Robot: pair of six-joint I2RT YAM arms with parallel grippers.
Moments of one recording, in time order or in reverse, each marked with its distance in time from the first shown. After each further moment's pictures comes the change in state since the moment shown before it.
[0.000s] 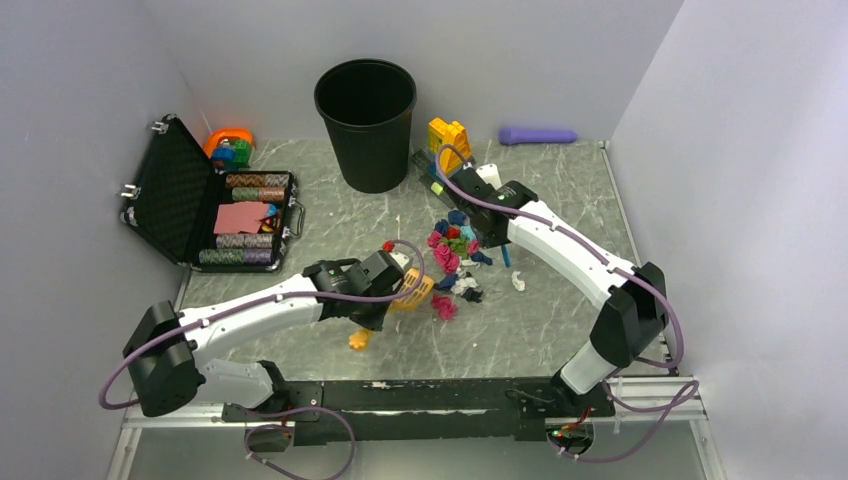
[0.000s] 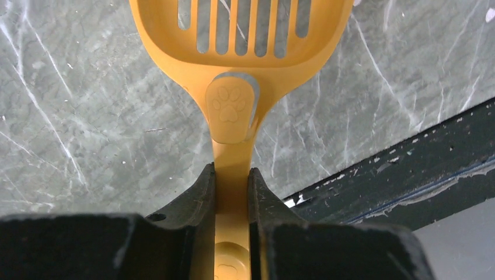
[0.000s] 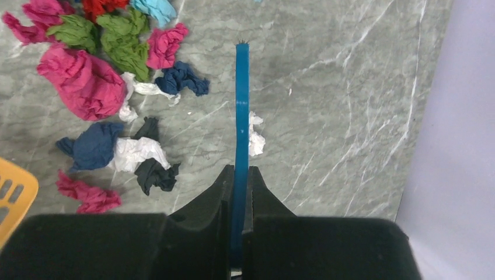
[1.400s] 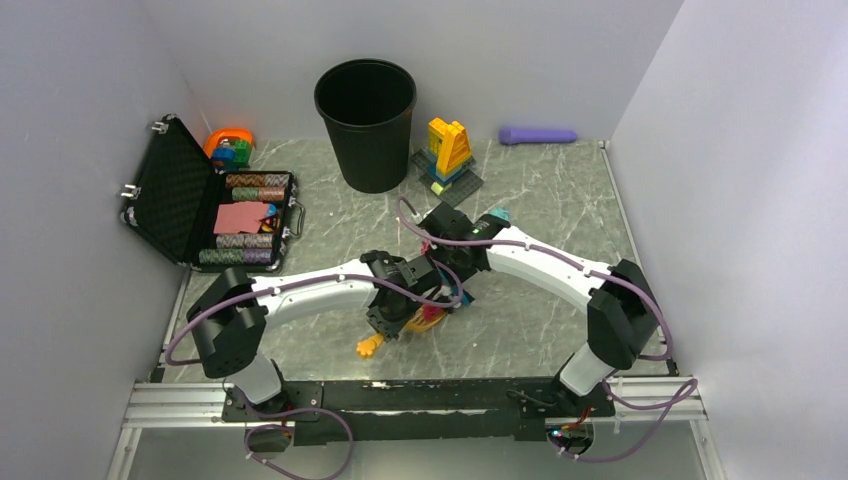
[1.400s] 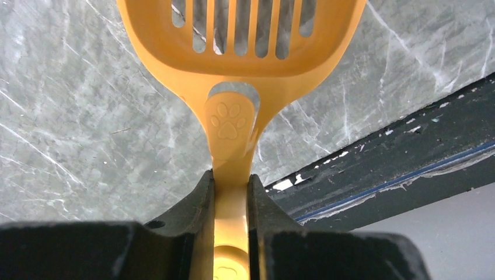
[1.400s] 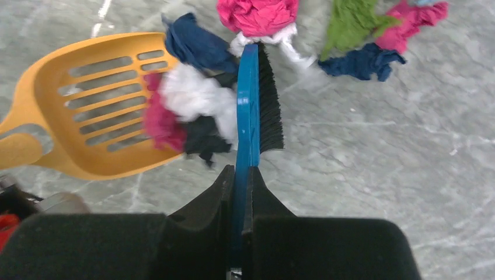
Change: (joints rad) left arm -0.094 0.325 0.225 -0.201 0.075 0.110; right arm 0.128 0.025 -0.218 0.243 -0.410 -0.228
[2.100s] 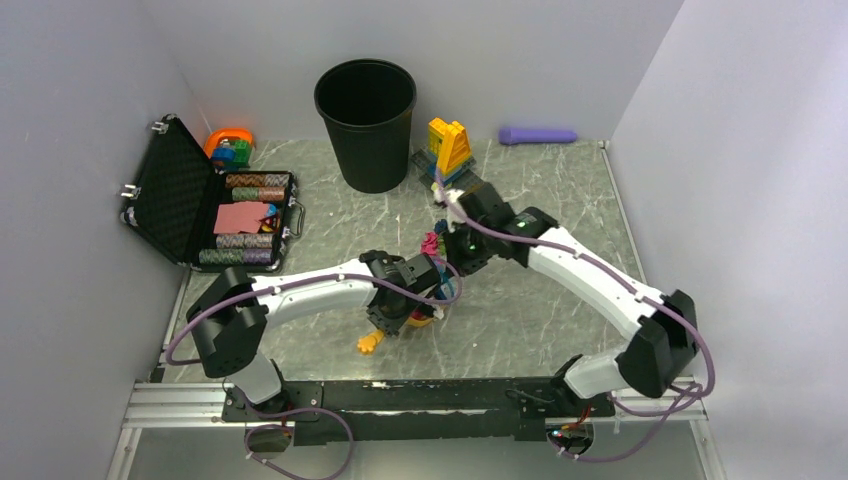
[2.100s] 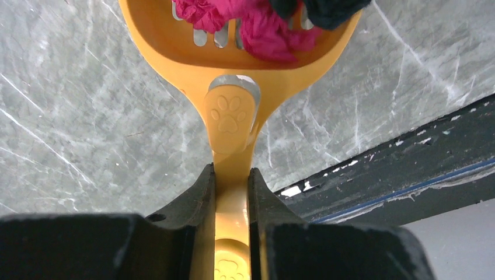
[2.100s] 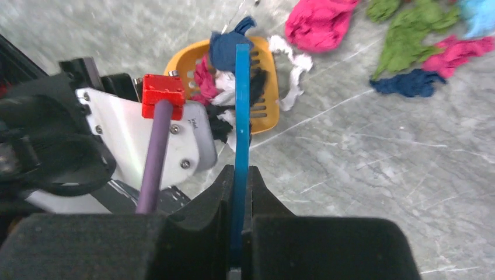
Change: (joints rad) left arm 0.016 0.006 -0.005 0.022 -0.034 0.000; right arm -0.079 -0.182 -0.013 0.041 -0.346 -0.006
